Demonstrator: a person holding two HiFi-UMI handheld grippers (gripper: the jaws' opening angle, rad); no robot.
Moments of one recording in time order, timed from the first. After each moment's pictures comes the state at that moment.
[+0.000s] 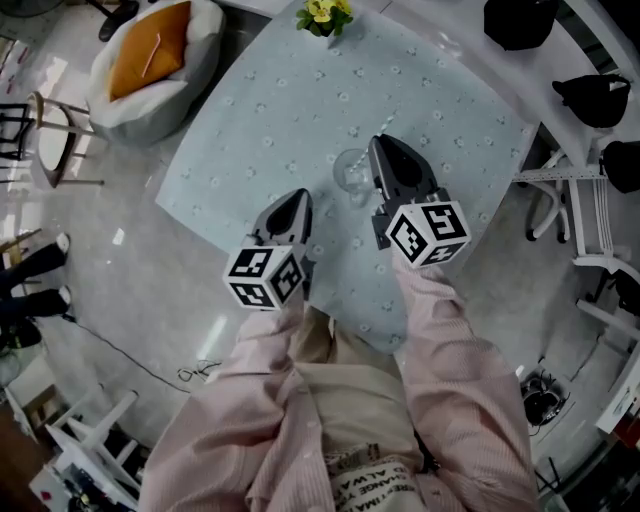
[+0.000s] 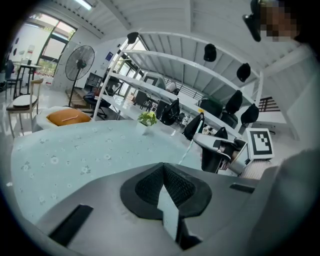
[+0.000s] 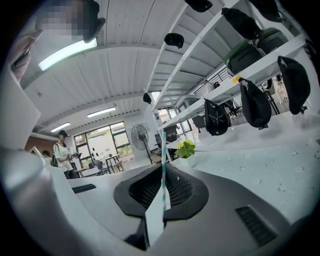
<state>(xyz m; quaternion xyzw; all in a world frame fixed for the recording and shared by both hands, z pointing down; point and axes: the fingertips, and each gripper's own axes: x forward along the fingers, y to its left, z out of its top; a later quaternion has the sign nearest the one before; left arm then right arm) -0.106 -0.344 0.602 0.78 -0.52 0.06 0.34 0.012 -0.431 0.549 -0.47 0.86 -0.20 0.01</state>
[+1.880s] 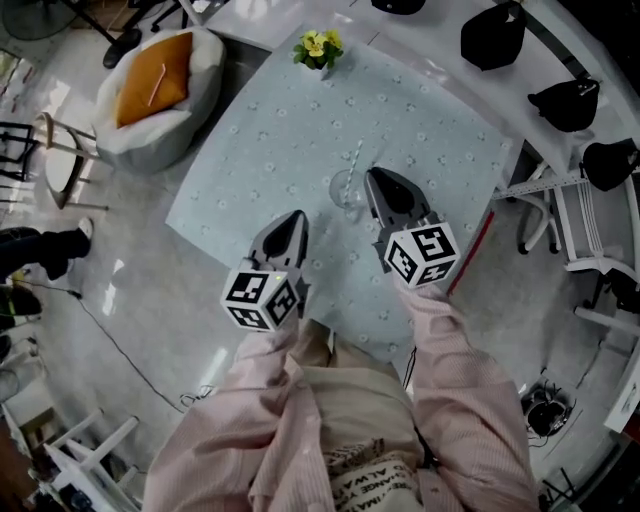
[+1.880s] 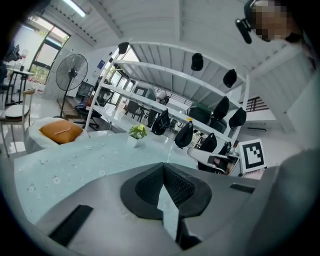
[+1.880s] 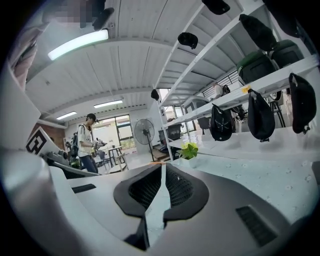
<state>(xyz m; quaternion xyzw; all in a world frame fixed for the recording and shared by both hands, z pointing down) -0.107 -0.331 0.549 0.81 -0.51 0.03 0.29 0.016 -0.403 0.531 -0.45 0.88 -0.16 -0.03</state>
